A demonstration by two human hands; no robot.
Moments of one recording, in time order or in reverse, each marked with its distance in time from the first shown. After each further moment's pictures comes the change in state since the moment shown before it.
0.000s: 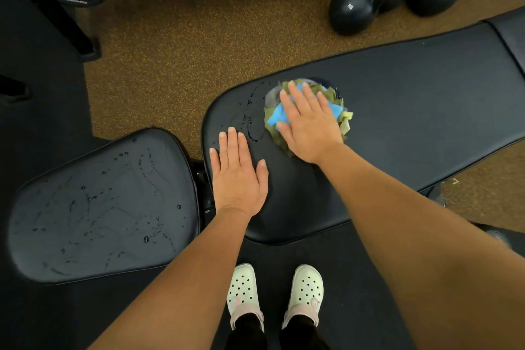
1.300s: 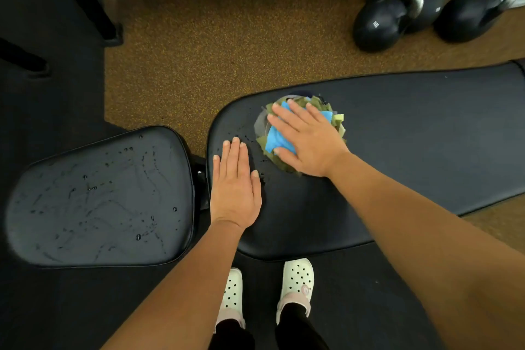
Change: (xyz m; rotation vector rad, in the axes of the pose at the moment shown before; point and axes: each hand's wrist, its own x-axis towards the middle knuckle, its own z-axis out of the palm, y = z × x) left_hand 0.001 0.000 0.003 -0.148 0.066 -0.040; right_hand 0.024 0.018 -0.002 -0.034 0.000 -0.432
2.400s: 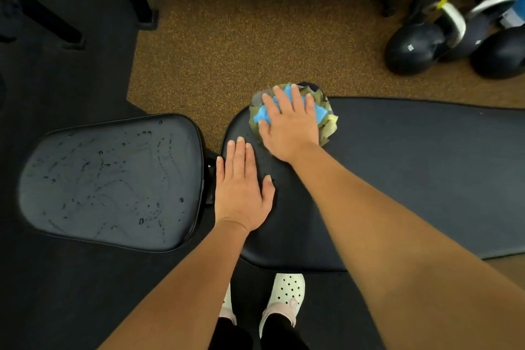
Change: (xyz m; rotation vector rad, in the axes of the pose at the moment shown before) left_hand 0.000 0.002 -0.001 0.104 -0.026 -0.157; right_hand 0.080 -0.051 -0.009 0.026 0.018 0.218
